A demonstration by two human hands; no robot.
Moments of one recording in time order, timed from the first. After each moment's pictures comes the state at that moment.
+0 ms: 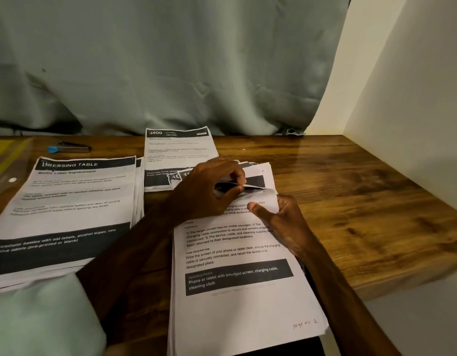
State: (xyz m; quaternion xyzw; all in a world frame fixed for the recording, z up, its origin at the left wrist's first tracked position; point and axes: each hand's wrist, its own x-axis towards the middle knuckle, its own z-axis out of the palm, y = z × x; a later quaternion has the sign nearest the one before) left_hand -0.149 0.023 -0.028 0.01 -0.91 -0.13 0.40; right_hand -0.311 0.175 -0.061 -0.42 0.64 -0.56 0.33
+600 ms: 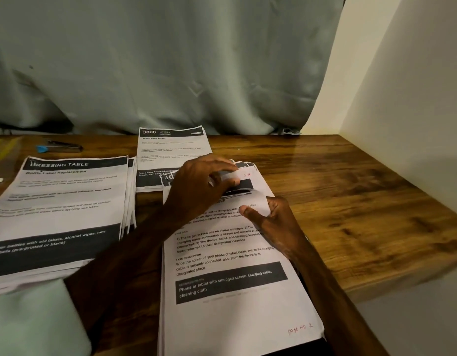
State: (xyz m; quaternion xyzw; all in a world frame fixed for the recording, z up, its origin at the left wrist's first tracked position) left_hand -0.160 0.020 -0.041 0.17 -0.87 -0.14 0.44; right_hand -0.311 0.173 -0.067 -0.47 0.65 -0.52 0.28
